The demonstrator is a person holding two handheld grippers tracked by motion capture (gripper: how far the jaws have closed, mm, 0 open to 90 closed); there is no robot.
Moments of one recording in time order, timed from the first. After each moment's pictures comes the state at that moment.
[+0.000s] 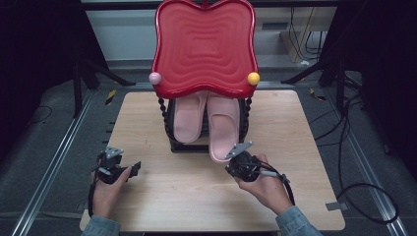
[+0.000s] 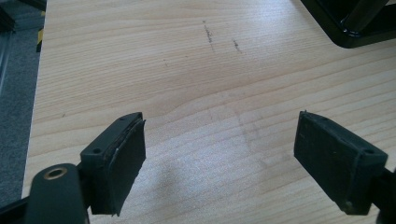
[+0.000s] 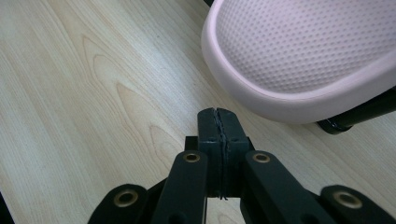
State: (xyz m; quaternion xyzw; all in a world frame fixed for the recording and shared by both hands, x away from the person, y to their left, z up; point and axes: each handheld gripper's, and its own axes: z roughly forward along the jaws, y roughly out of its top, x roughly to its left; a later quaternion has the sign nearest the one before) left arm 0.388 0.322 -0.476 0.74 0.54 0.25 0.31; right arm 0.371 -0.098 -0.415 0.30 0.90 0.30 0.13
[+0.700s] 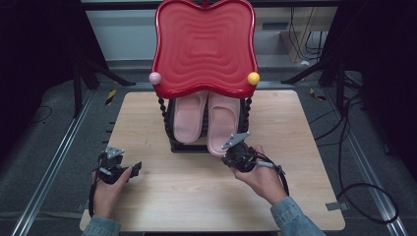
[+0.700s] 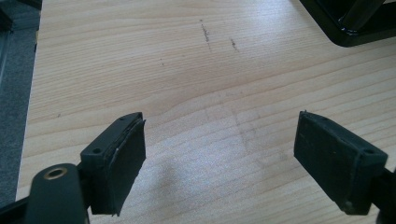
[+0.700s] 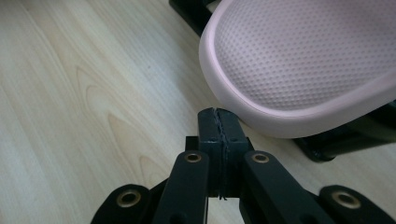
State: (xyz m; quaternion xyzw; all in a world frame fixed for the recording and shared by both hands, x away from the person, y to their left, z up) left arm 0.388 0.320 -0.477 0.74 0.54 0.24 0.31; right arm 0.391 -0.089 -0.403 0.31 0.89 0.31 0.13
